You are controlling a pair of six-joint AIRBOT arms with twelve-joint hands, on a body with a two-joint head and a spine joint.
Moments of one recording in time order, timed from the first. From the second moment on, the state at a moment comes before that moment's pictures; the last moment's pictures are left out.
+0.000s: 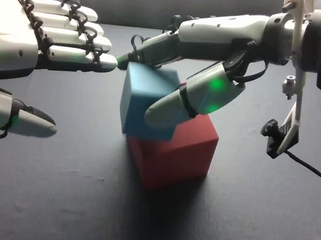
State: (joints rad) left arm 0.22 -0.66 1.02 1.09 -0.56 0.21; right arm 0.01 -1.27 1.30 -1.50 0.31 0.96
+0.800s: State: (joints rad) left arm 0.21 -0.66 1.02 1.09 -0.54 0.21; right arm 0.02 -1.26 1.30 -1.50 0.32 0.92
